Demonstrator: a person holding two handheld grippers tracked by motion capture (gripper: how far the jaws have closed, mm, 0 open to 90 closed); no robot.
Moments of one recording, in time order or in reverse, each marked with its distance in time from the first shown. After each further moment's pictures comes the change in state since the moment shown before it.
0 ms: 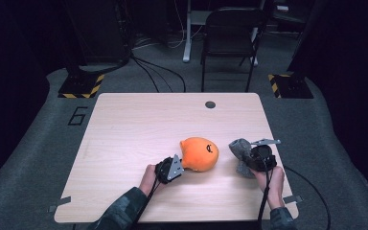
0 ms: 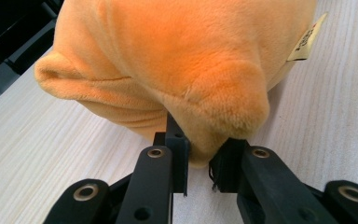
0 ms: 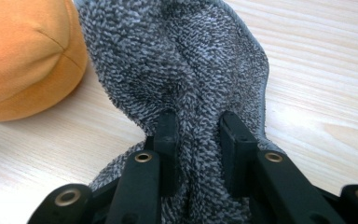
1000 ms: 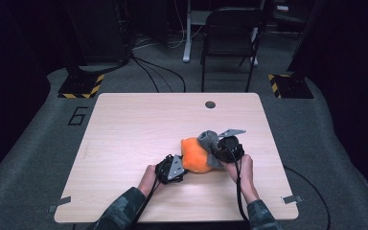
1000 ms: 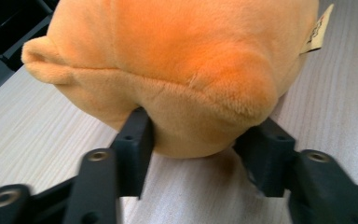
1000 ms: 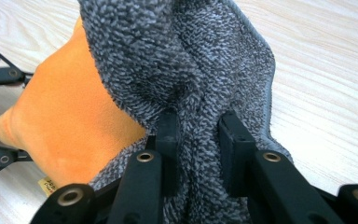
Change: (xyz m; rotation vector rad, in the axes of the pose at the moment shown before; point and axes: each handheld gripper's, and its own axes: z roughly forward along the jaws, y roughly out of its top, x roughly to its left) left arm -0.002 0.001 0.000 0.017 -0.003 -0.001; right arm 0.080 0.049 0.023 -0.060 0.165 -0.168
